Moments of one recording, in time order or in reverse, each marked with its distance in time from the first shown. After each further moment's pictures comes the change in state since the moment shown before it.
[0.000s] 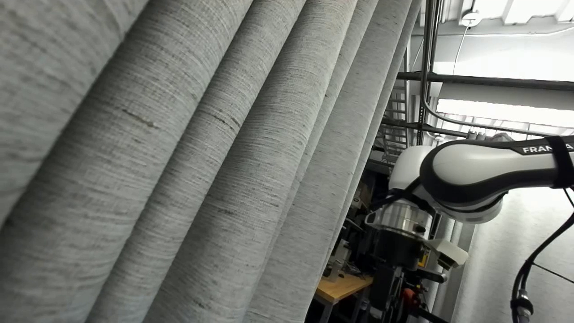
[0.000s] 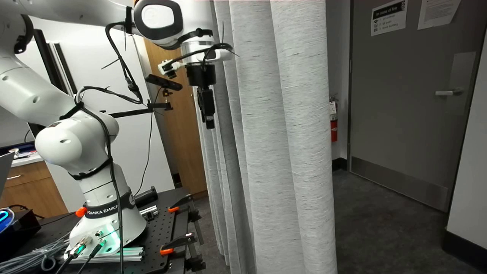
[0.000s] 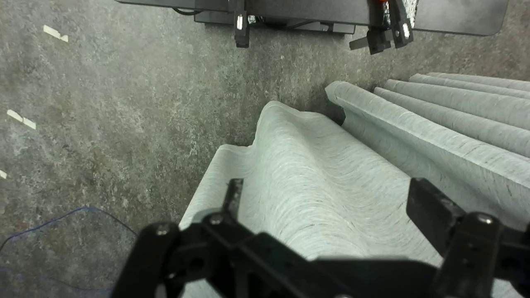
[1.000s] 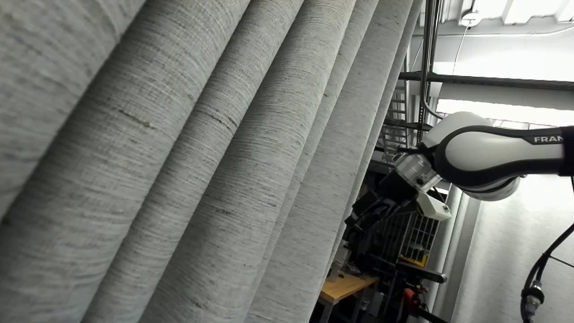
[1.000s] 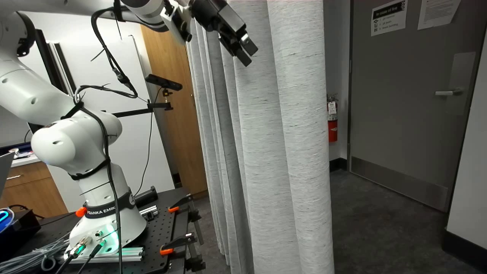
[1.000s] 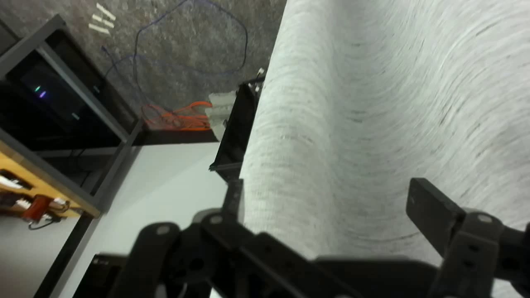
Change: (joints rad) arm -0.111 -0.043 0.003 0.113 -0.153 0.507 0.083
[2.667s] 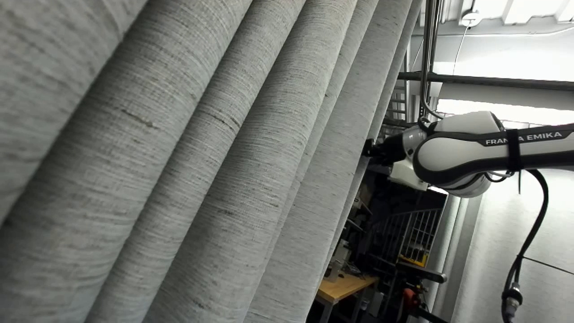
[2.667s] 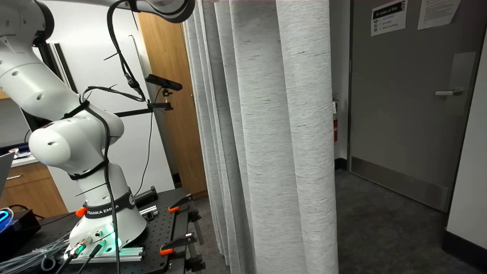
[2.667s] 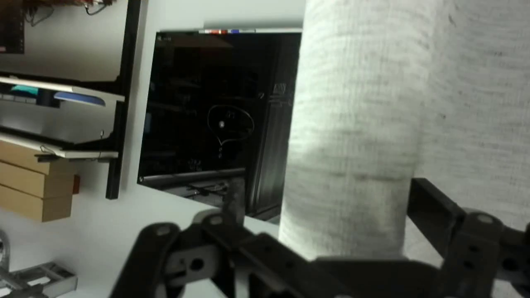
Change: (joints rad) arm -0.078 0.162 -0.021 0.138 -0.014 0.738 0.084
